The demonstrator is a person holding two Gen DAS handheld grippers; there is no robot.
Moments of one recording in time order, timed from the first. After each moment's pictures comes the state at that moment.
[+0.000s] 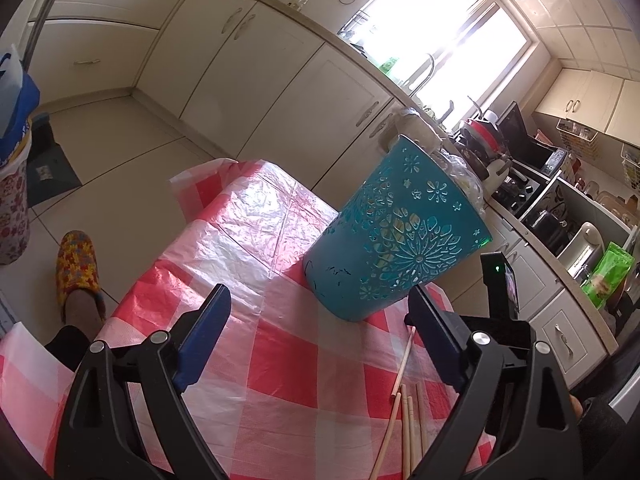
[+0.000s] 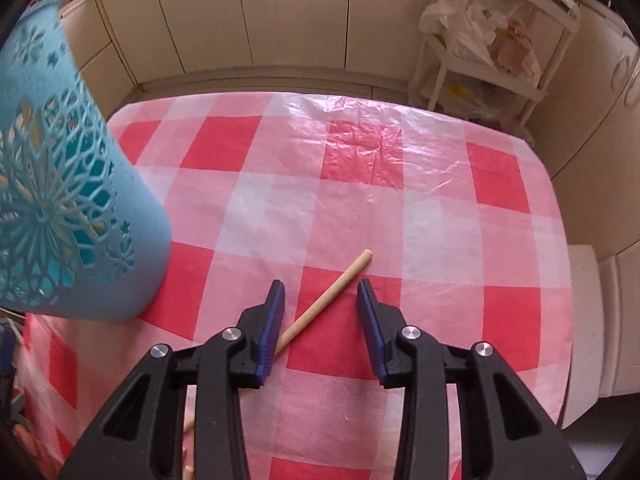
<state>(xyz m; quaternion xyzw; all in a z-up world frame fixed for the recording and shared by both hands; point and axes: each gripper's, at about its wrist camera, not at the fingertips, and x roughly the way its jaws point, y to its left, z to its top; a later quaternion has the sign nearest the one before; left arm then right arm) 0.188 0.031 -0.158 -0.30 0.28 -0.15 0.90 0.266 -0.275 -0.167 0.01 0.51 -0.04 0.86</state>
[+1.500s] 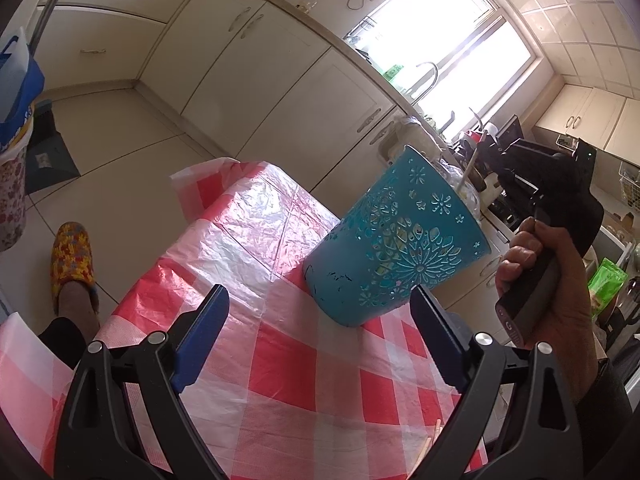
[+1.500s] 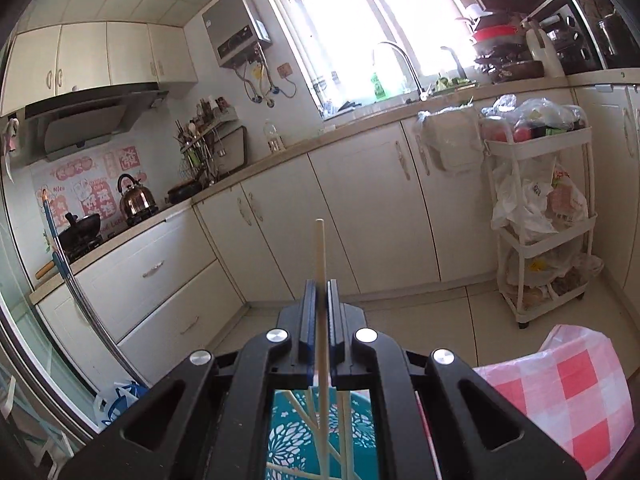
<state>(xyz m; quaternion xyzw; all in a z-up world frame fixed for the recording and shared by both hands) 0.188 0.038 -0.163 -0.33 0.27 -0.15 0.89 0.281 -0.220 0.004 0.17 0.18 0.07 0.97</state>
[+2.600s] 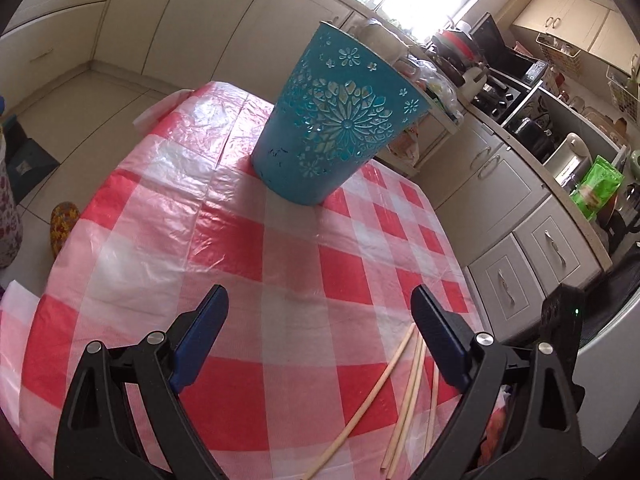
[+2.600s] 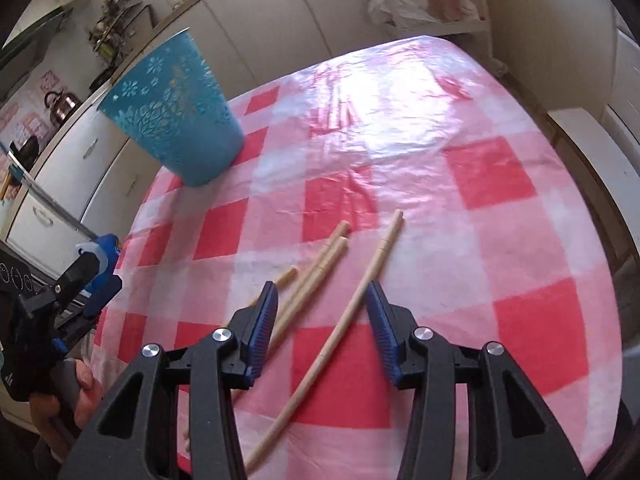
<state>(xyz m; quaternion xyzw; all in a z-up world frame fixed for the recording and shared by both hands) 0.146 -0.014 -0.154 -0.21 0.40 -0.22 0.86 0.072 -0.265 -0.168 0.19 0.45 0.02 0.87</state>
